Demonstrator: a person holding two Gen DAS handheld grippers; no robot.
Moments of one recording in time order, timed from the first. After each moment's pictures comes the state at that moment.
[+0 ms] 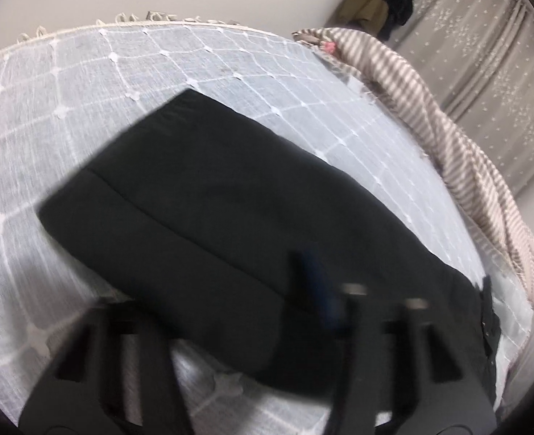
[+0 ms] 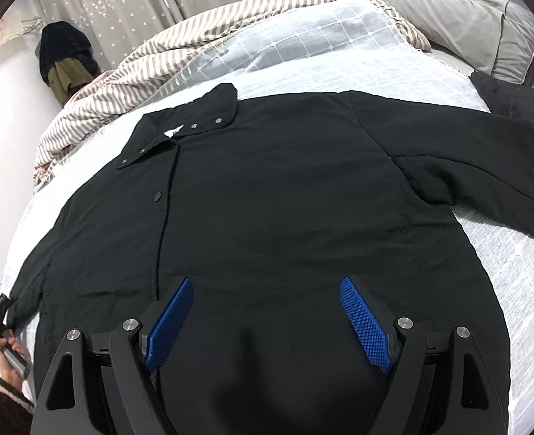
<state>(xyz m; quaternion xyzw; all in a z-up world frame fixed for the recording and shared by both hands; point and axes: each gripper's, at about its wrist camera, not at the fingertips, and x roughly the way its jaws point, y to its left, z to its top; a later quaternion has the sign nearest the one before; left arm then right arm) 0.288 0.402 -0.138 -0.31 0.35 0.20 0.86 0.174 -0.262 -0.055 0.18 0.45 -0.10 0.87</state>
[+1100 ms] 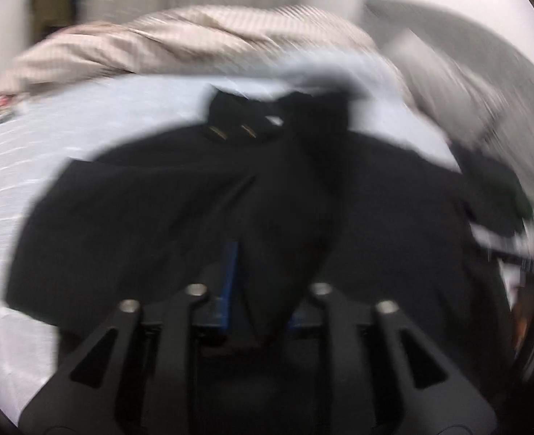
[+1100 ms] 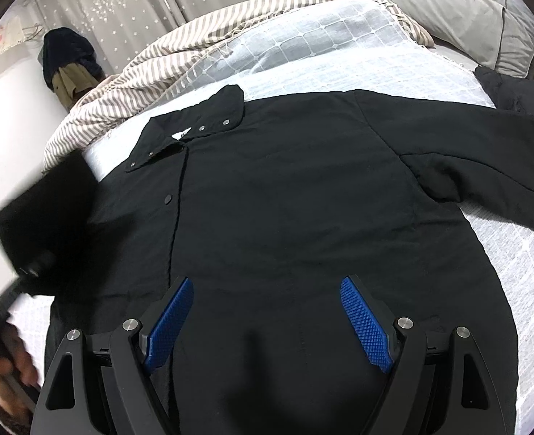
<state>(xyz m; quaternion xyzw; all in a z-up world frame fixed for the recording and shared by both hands) 0.262 0.045 -0.073 0.04 0.40 -0.27 0.88 0.173 -0.261 -0.051 0.20 0.44 -0.09 0.87</state>
